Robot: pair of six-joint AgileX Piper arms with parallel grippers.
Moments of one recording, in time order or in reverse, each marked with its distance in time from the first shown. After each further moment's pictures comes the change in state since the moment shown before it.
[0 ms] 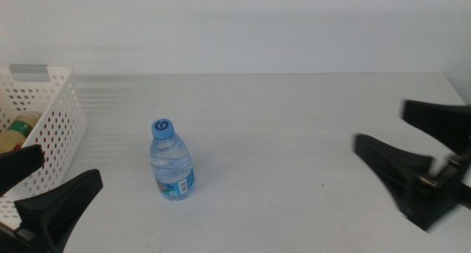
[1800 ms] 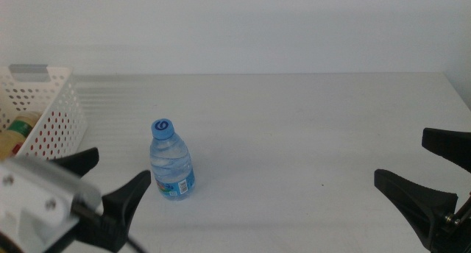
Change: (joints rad) left arm 0.000 0.423 0.222 0.085 -0.641 0.005; right arm -0.001 -0.136 0.035 0.289 0.200 -0.368
